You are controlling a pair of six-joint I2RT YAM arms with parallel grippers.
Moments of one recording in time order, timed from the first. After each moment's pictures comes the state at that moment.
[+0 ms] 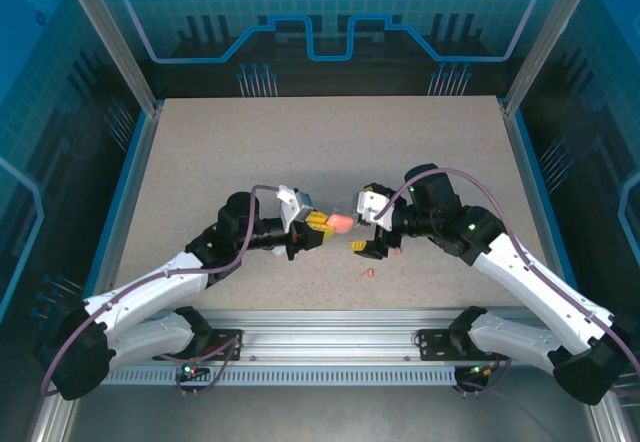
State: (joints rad) left arm -0.67 1.04 0.59 0.24 0.58 -0.09; right arm 0.65 1.03 0.99 -0.62 -0.44 -0.63
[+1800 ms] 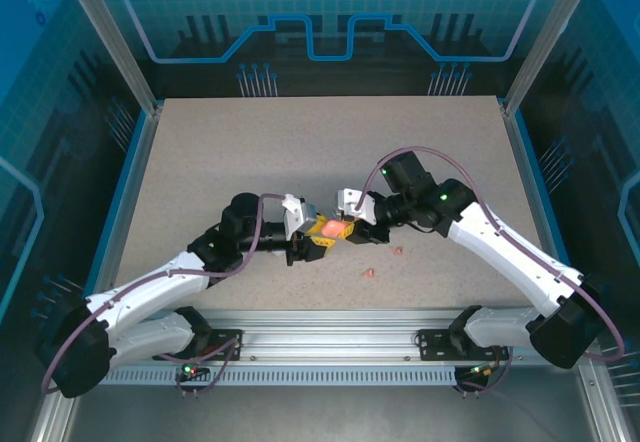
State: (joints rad) left arm -0.68 1.06 0.59 0.20 0.65 0.05; right arm 0.66 1.26 1.17 -0.81 -0.58 -0.70
